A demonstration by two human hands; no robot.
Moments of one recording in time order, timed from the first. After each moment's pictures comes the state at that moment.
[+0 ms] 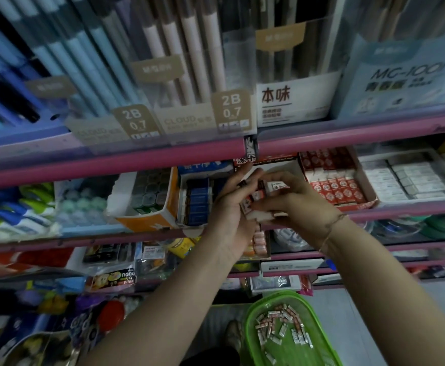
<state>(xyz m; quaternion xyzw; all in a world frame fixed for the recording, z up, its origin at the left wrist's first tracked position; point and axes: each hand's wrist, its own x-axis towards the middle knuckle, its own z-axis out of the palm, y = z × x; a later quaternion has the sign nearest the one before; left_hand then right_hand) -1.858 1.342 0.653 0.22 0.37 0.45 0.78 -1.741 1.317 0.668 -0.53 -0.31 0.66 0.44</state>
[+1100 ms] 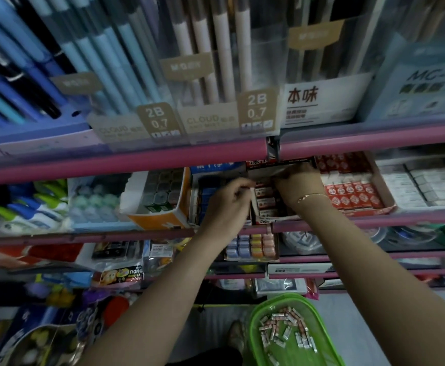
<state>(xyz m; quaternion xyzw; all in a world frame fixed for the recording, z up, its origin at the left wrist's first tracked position) -1.898 1.365 0.629 0.66 0.54 0.28 0.44 -1.745 1.385 0.626 -0.79 -0.53 0.22 0.22</state>
